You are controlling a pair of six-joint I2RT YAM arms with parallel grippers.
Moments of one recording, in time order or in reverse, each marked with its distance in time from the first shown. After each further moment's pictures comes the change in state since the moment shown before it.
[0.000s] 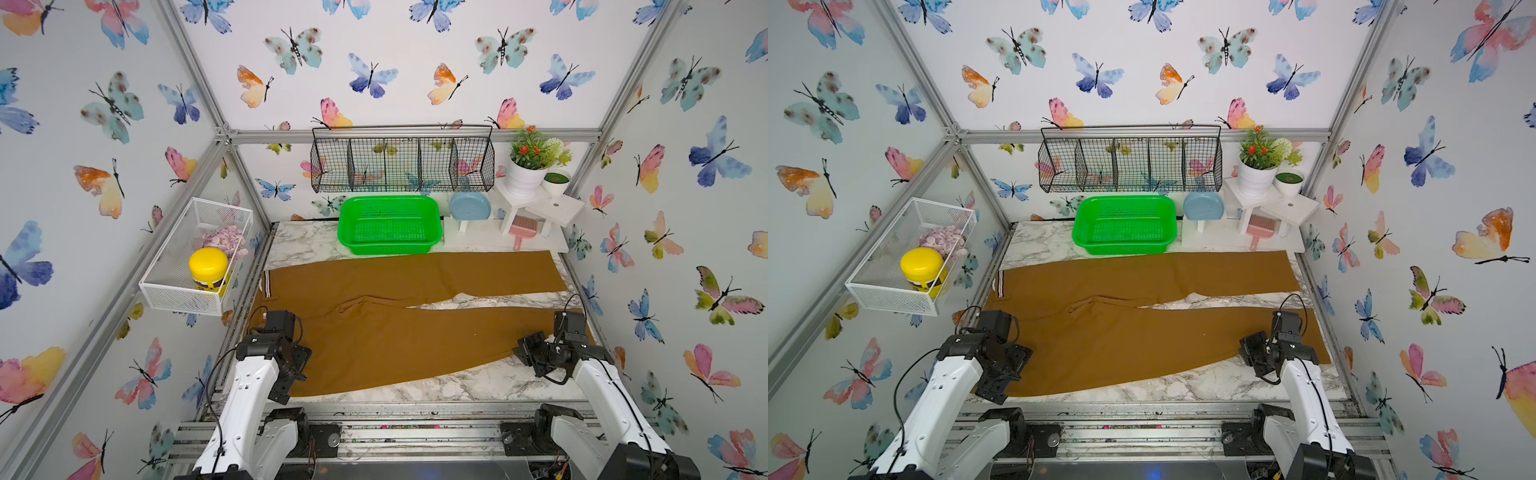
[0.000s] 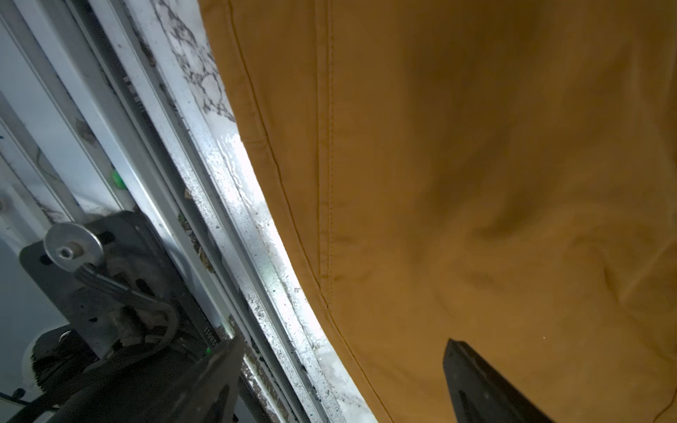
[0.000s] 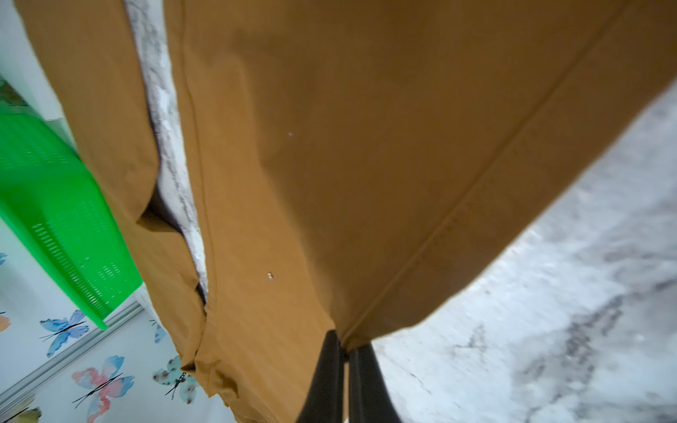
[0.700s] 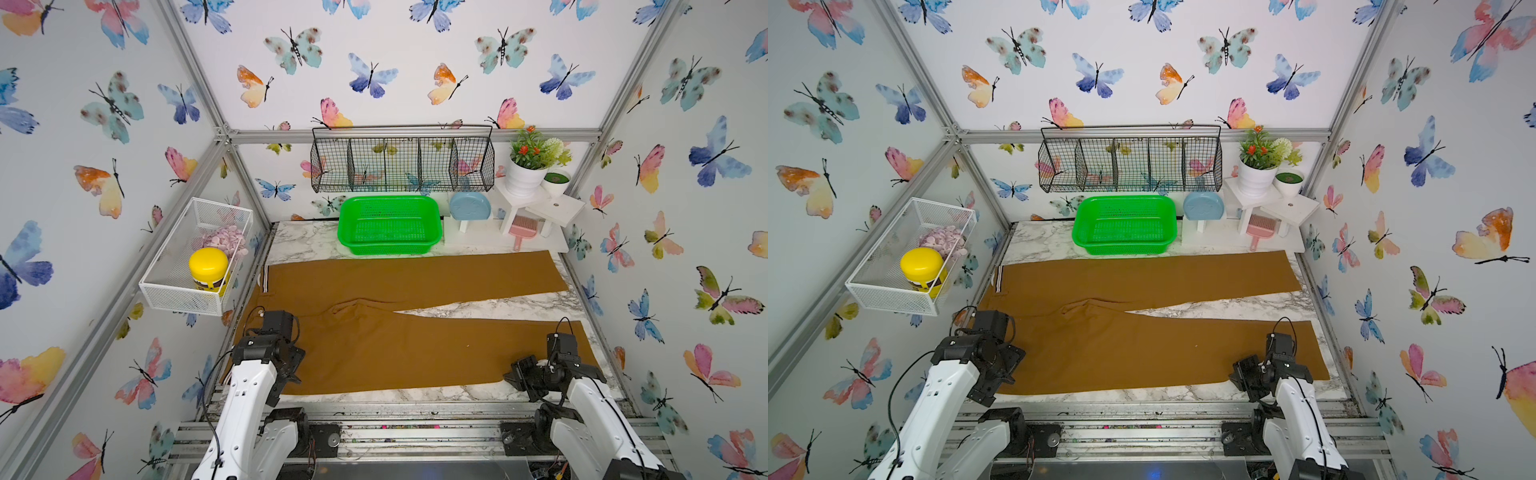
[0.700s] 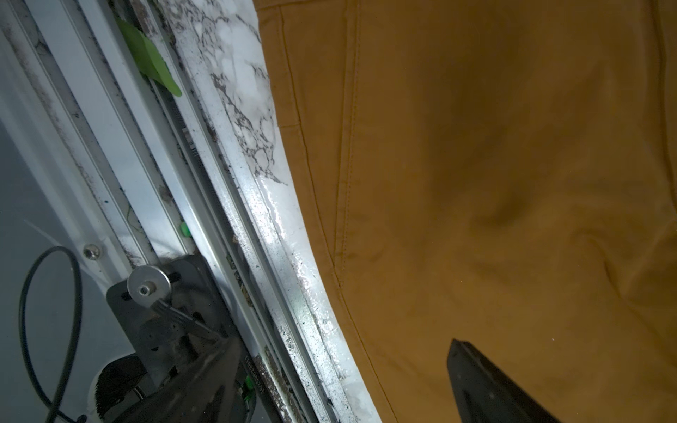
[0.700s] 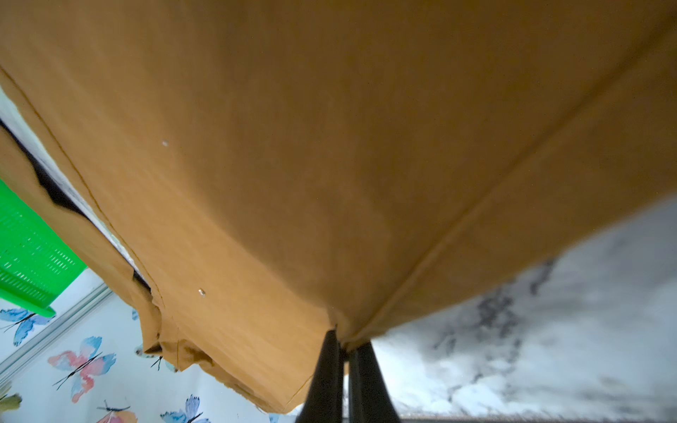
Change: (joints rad) left arm 0.004 -0.032 0.031 -0.051 -0.143 0.061; right arm 0.000 -0.103 -0.189 -0.107 -0.056 -0.017
